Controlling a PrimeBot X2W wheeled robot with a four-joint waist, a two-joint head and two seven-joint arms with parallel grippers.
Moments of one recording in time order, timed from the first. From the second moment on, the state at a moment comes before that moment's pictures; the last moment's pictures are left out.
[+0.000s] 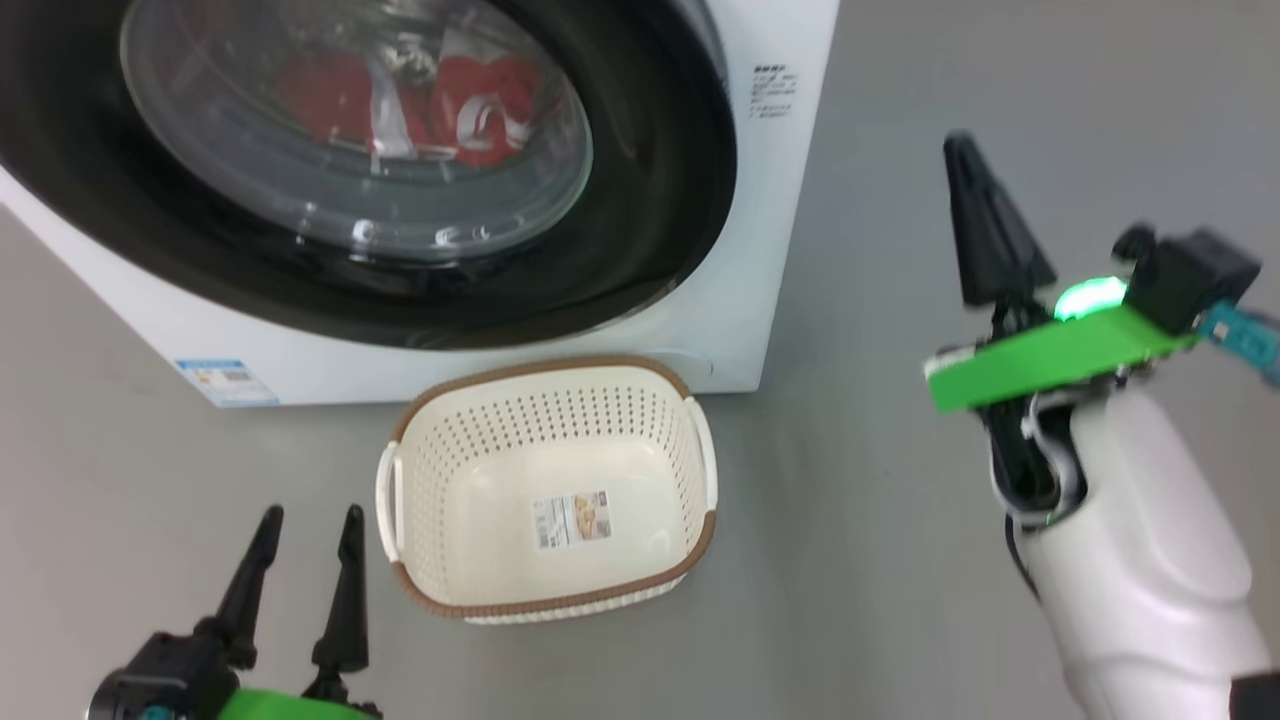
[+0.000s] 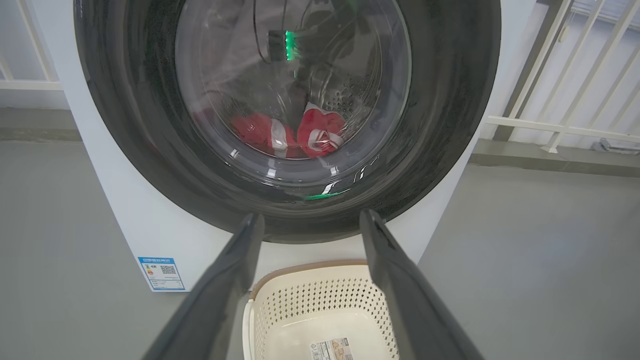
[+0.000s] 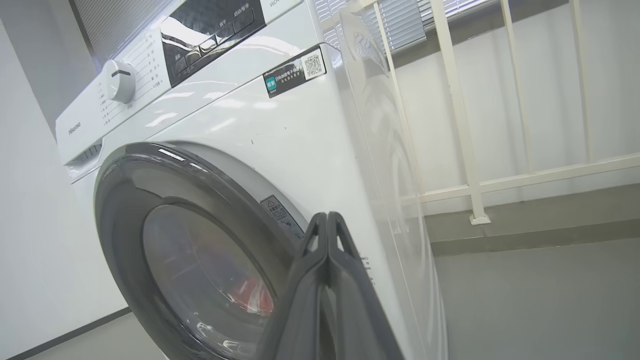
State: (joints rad) left arm -0.02 0.06 -0.06 0.13 -0.24 -0.13 -0.25; right arm -0.57 -0.11 0.12 0.31 0.50 0.13 -0.26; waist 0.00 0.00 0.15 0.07
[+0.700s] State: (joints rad) left arm -0.11 0.08 -0.11 0.13 -0.28 -0.13 -0.25; right arm -0.98 -0.19 0.27 0.58 0.87 0.13 -0.21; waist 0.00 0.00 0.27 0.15
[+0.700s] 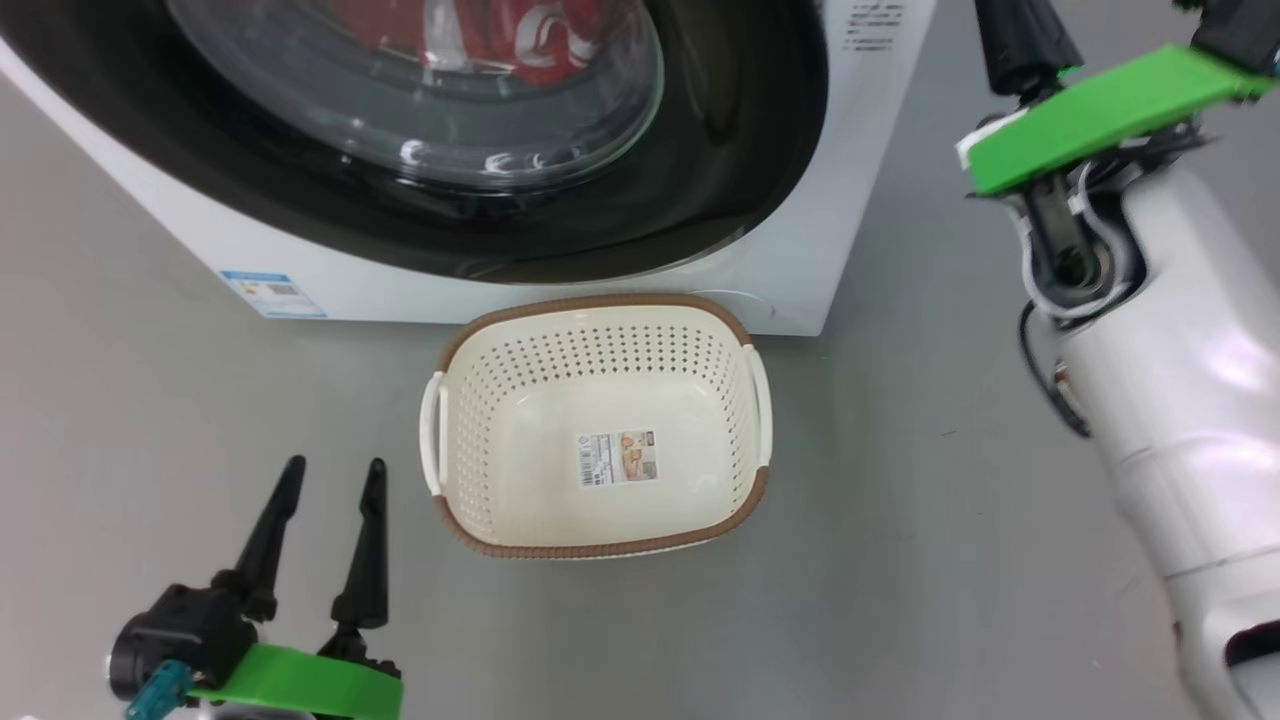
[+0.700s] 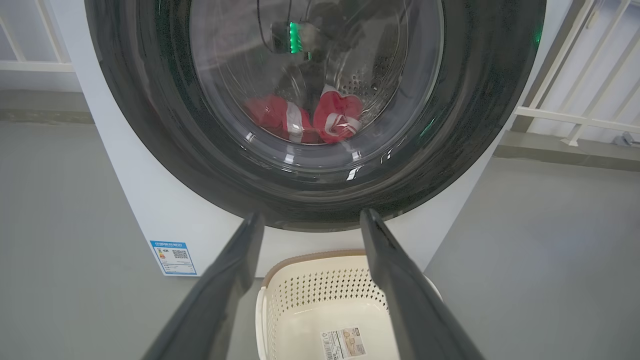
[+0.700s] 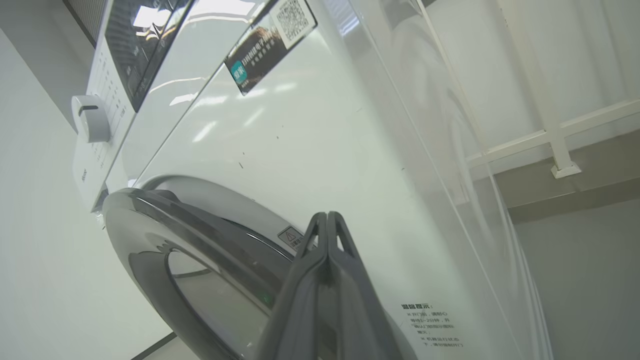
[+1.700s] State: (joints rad) left arm -0.18 0.08 -0.18 0.13 -0.31 -0.13 -0.25; right arm -1.26 -0.28 0.31 0.81 1.58 0.13 0.47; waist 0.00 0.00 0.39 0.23
